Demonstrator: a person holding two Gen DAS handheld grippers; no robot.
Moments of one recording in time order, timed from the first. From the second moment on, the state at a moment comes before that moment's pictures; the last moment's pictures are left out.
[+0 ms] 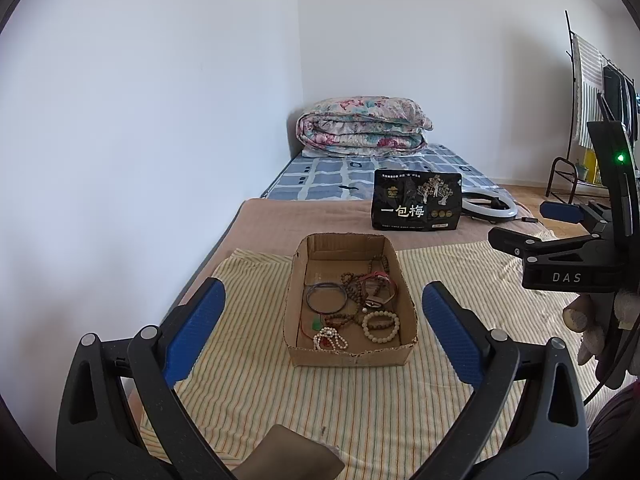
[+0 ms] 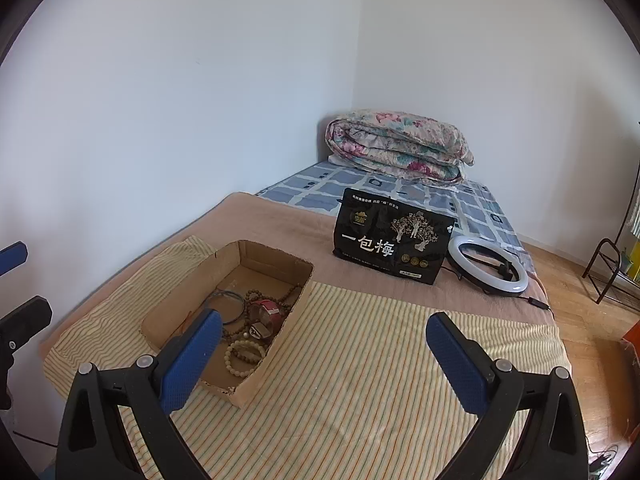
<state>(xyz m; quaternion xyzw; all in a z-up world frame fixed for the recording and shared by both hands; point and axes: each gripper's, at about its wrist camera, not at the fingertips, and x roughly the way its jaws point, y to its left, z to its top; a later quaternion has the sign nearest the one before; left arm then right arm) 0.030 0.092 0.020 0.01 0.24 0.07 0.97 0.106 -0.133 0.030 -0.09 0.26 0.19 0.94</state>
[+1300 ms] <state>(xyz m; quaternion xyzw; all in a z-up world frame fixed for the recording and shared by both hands) 0.029 0.088 0.020 0.01 0.24 0.07 0.97 0.105 -0.136 0.026 -0.08 0.26 0.19 0.94</state>
